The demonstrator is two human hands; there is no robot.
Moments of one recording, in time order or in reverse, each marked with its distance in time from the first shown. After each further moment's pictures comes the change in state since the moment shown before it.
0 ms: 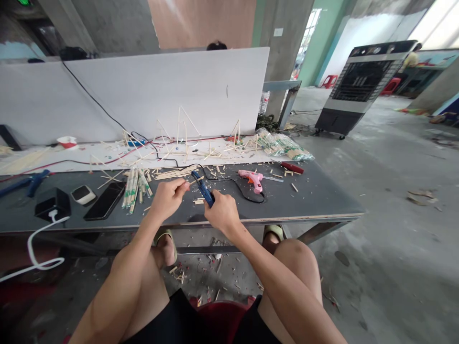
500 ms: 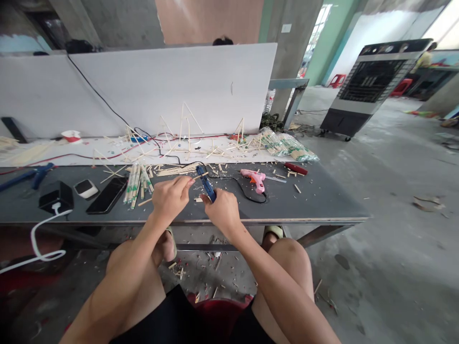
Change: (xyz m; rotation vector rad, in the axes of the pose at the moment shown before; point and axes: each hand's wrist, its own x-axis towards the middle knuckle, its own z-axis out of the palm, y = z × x) left_hand -0.006 0.013 0.009 0.411 0.237 0.213; right_hand 0.002 -0.005 -0.005 0.035 -0.002 0.048
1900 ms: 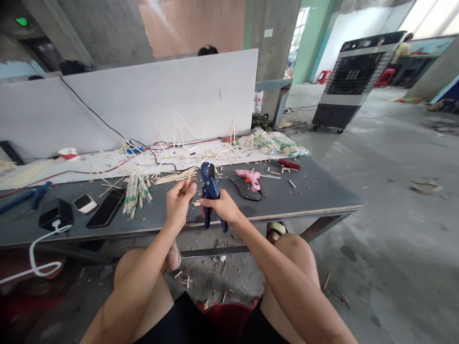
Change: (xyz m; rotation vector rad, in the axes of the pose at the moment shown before) left_hand -0.004 0.028 0.037 -1.181 0.070 -0.729; right_hand 0.010 0.019 -0.003 1.210 -0.421 0.035
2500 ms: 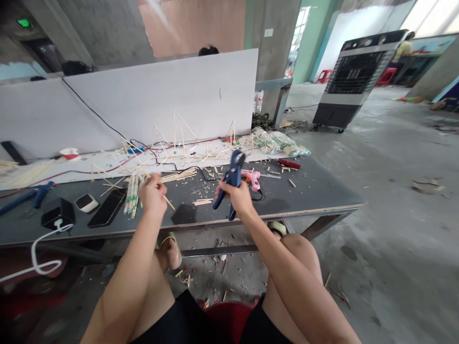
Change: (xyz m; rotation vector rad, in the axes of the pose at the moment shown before) left_hand 0.051 0.001 -0.051 -0.118 0.456 -0.102; right_hand -0.004 -0.016 -0.027 0.146 0.395 -0.140
